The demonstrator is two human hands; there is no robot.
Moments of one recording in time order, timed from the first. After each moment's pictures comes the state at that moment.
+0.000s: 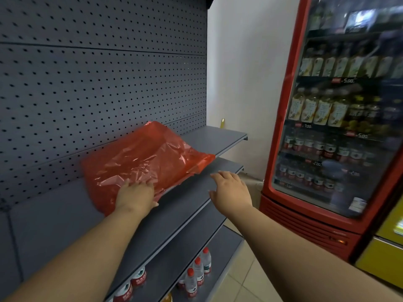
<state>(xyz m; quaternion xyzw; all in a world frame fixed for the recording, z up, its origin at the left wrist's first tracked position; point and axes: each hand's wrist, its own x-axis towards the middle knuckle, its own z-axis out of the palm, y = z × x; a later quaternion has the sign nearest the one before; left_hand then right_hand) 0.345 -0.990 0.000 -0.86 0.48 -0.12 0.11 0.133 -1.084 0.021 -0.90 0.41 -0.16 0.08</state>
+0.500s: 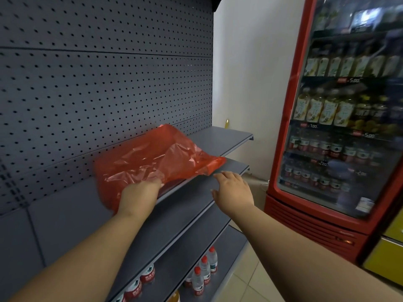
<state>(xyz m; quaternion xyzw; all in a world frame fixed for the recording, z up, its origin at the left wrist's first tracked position) 0.334 -0.952 0.016 -0.83 0.51 -0.21 -0.03 0.144 -1.065 0.024 -0.89 0.41 -0.16 0.08</state>
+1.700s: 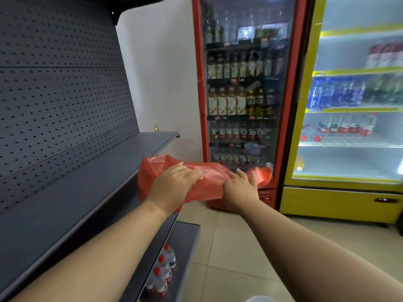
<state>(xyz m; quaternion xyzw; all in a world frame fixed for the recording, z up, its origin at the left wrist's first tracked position) 0.154 -0.973 0.040 -0.42 0.82 -0.26 -0.28 -0.023 -1.008 0.012 -0.78 0.62 -0.08 0.01</state>
